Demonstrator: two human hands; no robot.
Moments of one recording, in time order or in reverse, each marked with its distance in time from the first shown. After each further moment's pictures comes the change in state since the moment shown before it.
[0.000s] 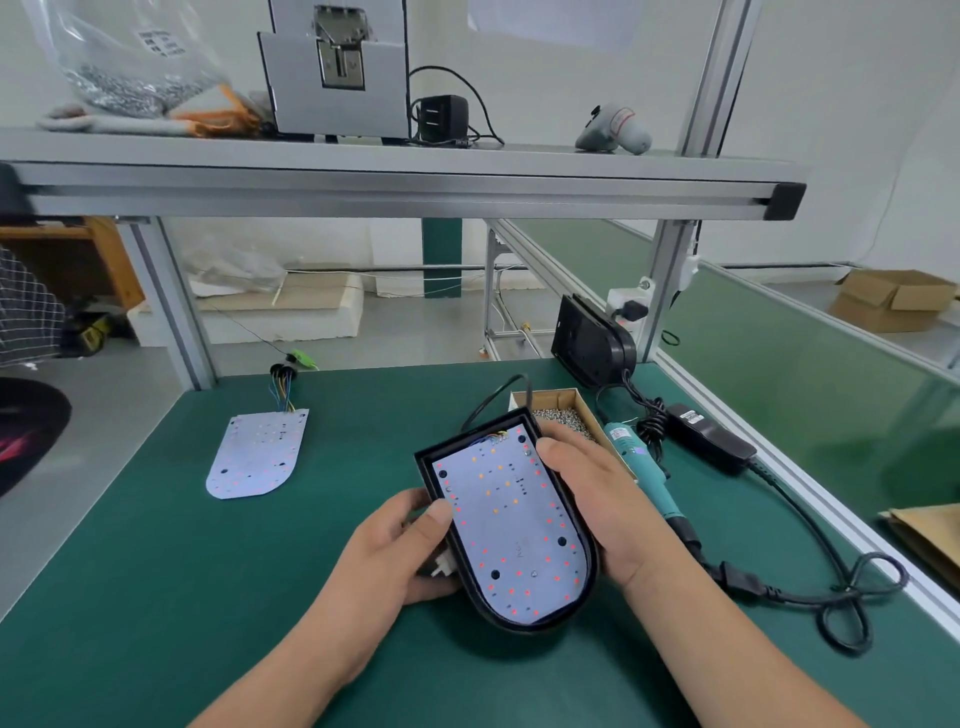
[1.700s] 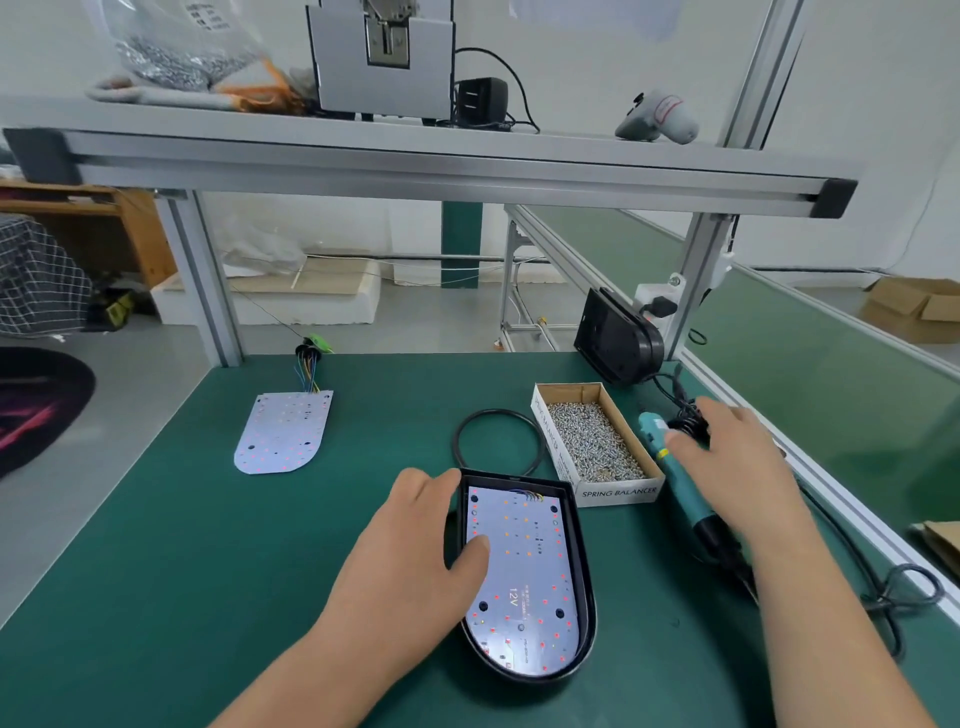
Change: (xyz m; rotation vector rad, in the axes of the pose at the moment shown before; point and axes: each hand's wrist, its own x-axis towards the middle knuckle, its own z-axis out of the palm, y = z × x) left_hand -0.025 0.015 0.003 1.059 0.164 0.249; right_hand 0.013 -0.019 -0.104 -1.237 0.510 -0.091
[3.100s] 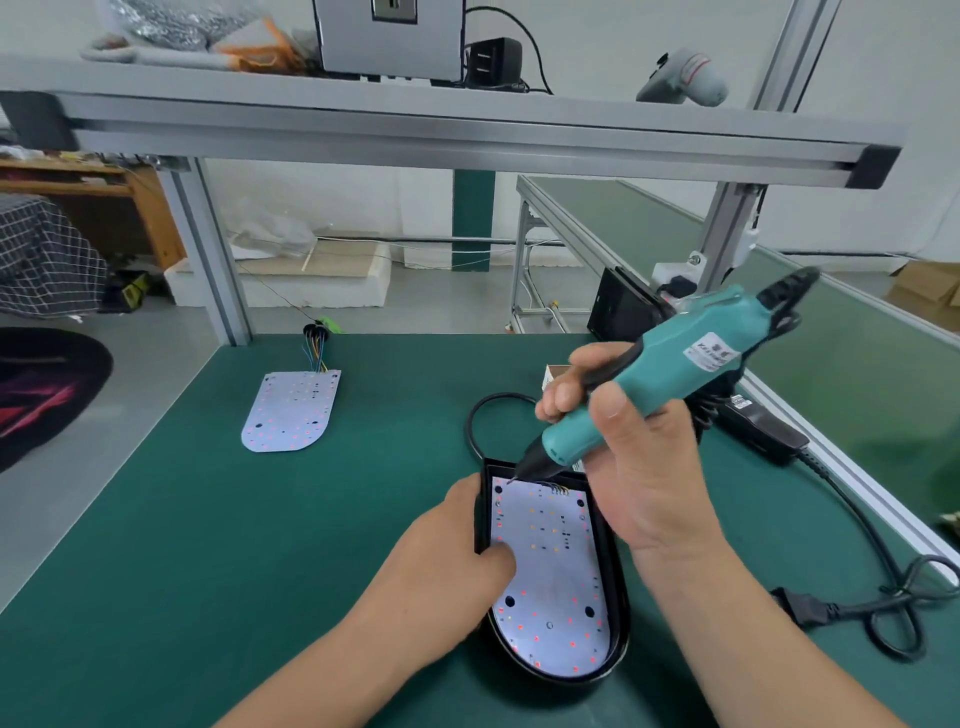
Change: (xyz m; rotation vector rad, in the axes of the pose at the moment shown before) left_hand 0.001 0.010 0.016 -0.356 -0.267 -0.183; right_hand -0.063 -0.121 0.027 1.613 -0.309 -0.427
